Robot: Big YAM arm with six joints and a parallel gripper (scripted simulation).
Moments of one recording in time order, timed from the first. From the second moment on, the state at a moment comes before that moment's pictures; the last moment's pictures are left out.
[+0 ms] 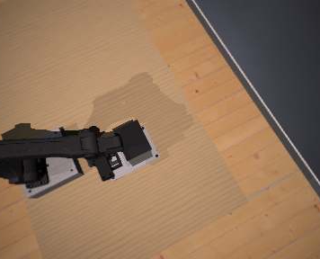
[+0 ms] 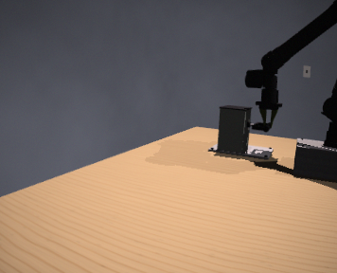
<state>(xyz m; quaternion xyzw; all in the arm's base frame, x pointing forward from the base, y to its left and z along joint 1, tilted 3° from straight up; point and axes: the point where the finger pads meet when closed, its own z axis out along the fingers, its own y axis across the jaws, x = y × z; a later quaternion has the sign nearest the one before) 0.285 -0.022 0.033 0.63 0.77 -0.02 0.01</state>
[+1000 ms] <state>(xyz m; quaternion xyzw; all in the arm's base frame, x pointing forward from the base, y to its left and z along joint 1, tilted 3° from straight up) 0.285 -0.022 0.033 0.63 0.77 -0.02 0.01</state>
